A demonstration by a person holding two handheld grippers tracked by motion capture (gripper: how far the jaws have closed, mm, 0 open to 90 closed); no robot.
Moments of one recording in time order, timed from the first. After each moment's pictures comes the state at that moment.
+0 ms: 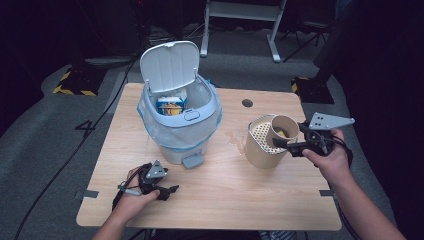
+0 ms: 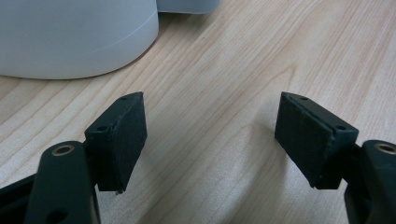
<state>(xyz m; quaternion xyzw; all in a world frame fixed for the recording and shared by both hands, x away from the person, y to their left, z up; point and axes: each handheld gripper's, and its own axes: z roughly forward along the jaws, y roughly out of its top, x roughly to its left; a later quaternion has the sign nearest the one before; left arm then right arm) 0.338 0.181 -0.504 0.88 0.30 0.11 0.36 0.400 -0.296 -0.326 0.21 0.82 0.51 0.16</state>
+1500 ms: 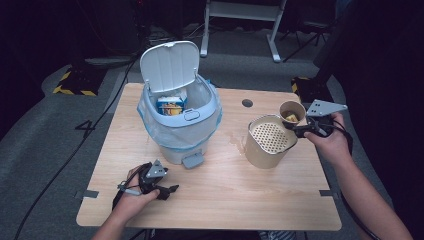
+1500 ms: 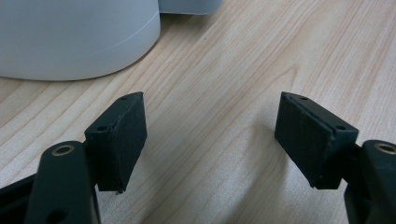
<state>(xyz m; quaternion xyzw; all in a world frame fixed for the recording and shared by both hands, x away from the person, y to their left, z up) 0.339 0.181 -0.504 0.88 0.30 0.11 0.36 0.461 -0.326 -0.339 0.19 0.85 0.39 0.30</state>
